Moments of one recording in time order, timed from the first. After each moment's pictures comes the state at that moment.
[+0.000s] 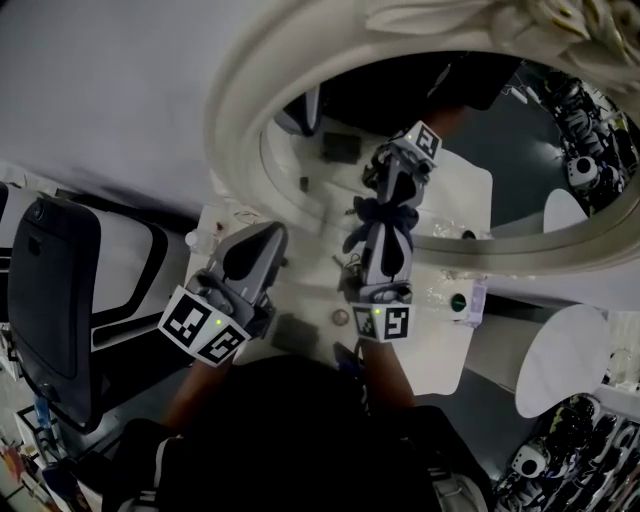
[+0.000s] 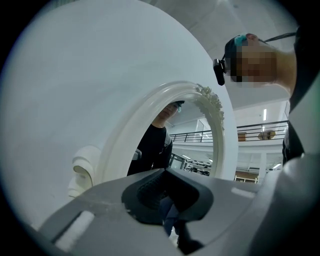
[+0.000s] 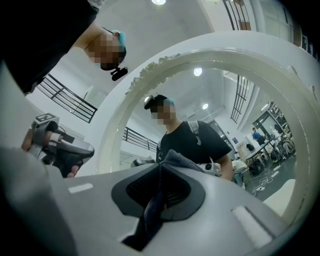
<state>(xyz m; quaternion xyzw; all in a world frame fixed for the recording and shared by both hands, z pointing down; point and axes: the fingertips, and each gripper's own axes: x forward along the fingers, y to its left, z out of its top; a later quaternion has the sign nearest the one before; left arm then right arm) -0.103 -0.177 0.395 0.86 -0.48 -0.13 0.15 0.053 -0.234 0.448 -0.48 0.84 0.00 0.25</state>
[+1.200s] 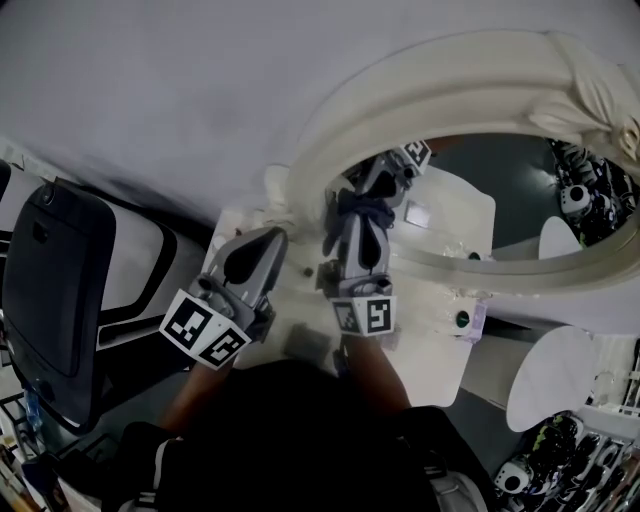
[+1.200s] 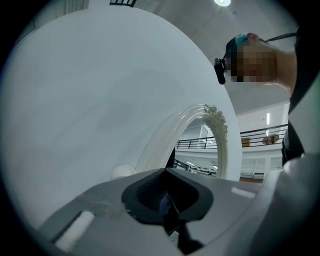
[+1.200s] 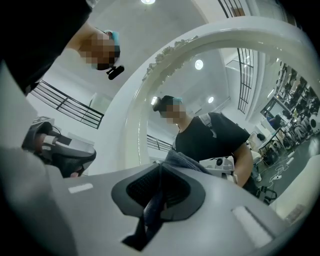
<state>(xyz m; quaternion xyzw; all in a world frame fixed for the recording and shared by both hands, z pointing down) -0.164 -0.156 0.386 0.84 -0.50 -0.17 0.14 -0.052 -0.230 0.426 -0.42 0.87 -0.03 0.27</state>
